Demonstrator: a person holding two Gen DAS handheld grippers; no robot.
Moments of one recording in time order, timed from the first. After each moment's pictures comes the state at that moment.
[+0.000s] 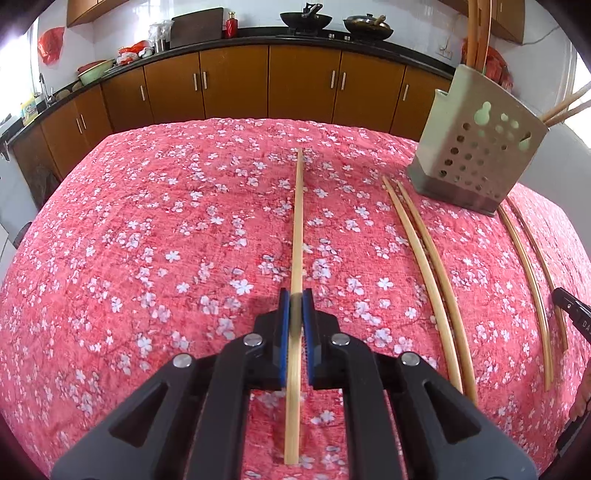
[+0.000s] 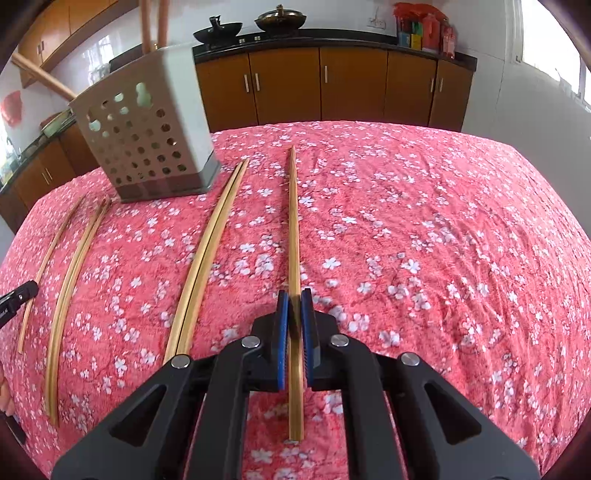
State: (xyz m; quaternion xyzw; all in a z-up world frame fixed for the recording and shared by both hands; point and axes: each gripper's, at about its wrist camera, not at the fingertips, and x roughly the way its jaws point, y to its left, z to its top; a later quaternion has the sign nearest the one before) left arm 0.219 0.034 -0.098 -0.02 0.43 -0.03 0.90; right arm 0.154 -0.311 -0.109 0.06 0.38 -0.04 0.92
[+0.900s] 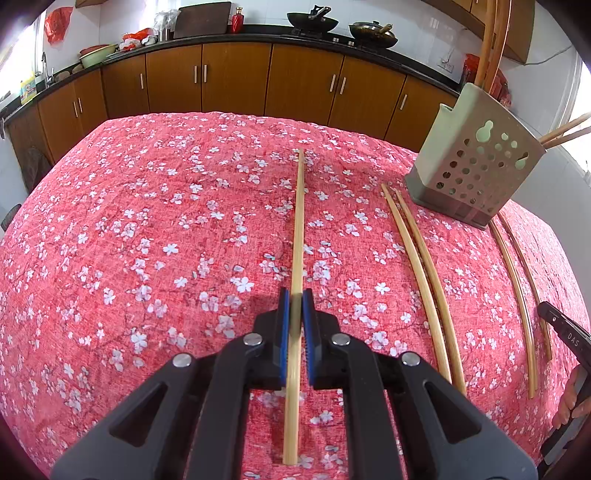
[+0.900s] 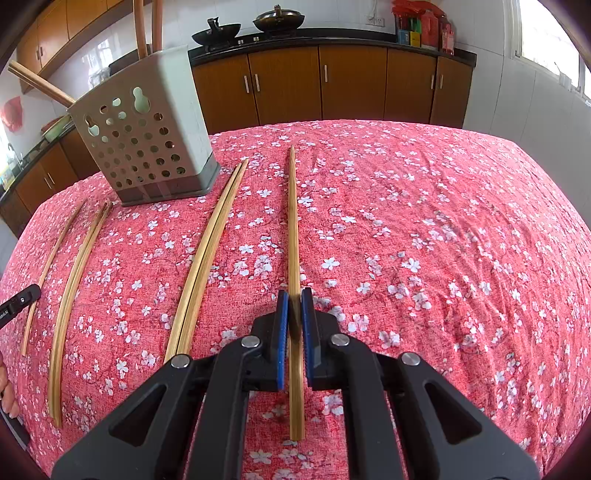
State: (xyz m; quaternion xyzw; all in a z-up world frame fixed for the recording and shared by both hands) left arm 0.216 0.044 -0.095 -0.06 0.43 -0.04 0.90; right arm 0.154 -0.312 -0.109 0.07 0.38 -0.04 0.92
